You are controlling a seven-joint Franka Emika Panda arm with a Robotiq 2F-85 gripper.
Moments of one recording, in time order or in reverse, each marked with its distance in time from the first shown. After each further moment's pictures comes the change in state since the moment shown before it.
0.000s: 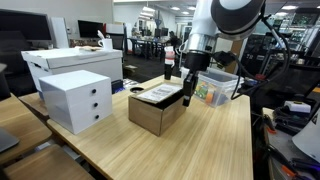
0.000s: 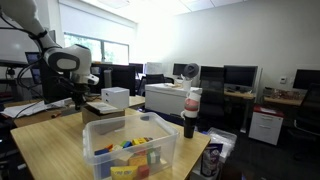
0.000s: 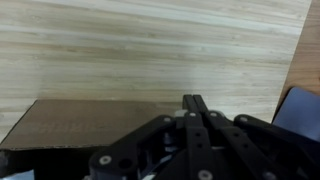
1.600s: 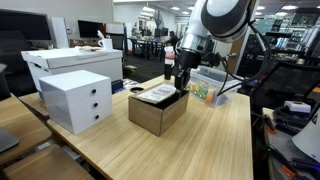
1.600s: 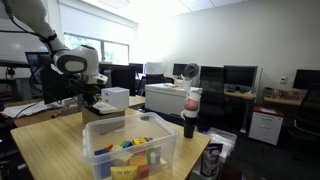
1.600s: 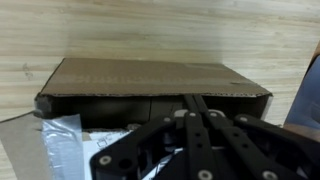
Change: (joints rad) arm -0.030 0.062 -0.042 0.050 -0.018 0.100 -0.035
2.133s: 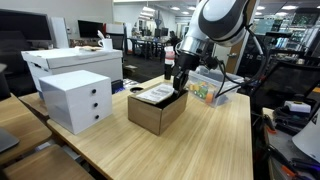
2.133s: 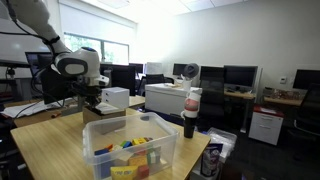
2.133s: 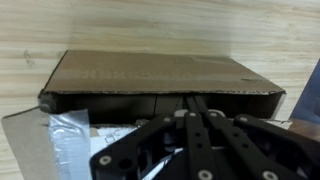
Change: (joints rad) arm -0.015 0.030 0.007 -0.001 0.052 0.067 -0.084
